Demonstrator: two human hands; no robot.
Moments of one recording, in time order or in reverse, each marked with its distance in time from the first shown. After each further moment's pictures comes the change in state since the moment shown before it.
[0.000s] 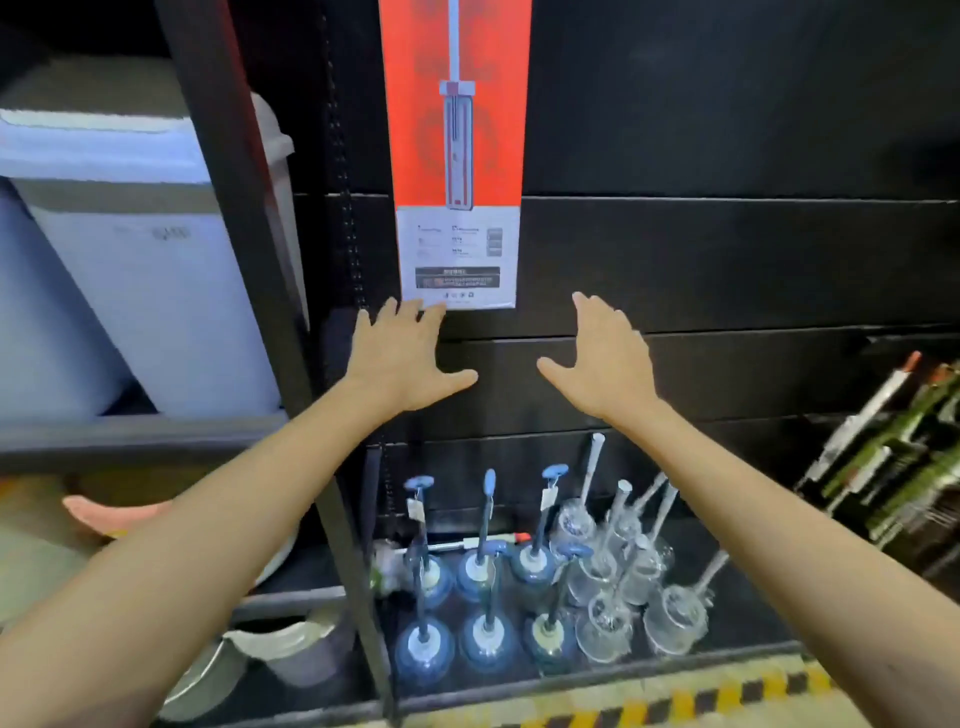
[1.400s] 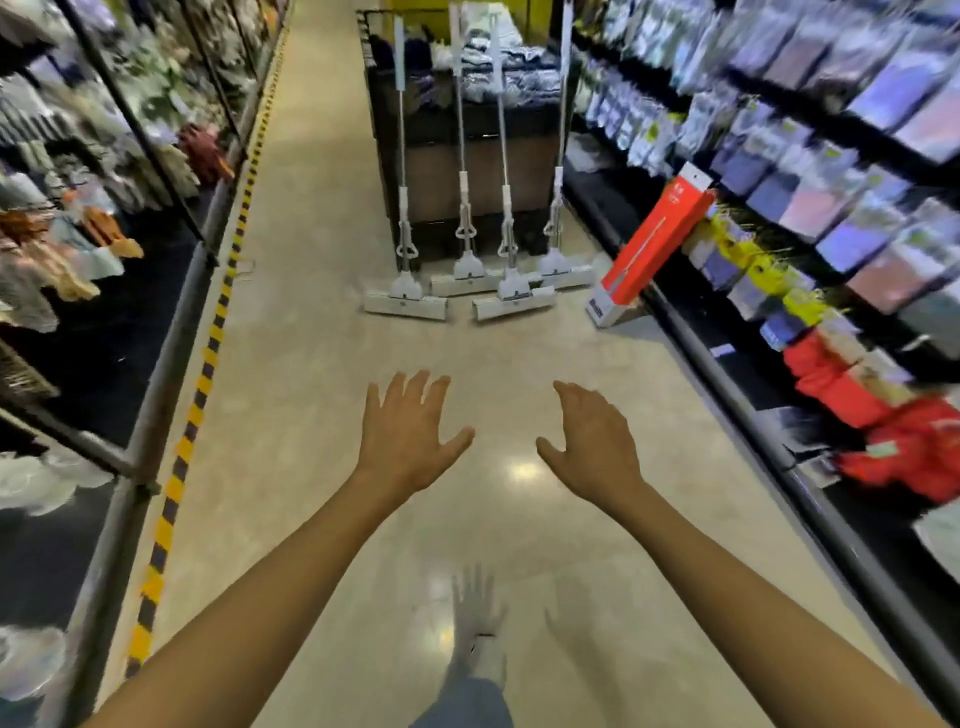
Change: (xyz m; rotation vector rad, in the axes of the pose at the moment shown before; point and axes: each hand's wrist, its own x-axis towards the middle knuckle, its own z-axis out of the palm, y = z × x) left_hand -0.625 0.731 0.061 -0.243 -0.350 1.634; right_hand -0.931 0.331 -0.242 -0.284 0.110 1.580
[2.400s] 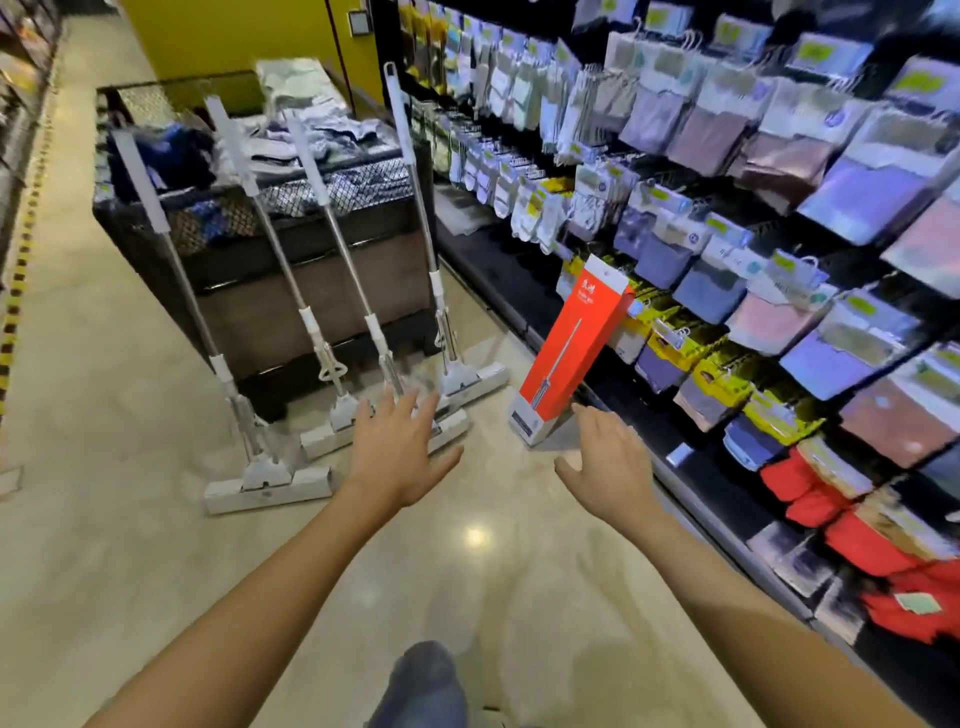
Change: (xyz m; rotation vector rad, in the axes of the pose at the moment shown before) left_hand 0.675 0.100 -0.016 0.078 -0.020 0.347; right_hand 0.544 0.252 -0.091 -0.017 0.126 0.362
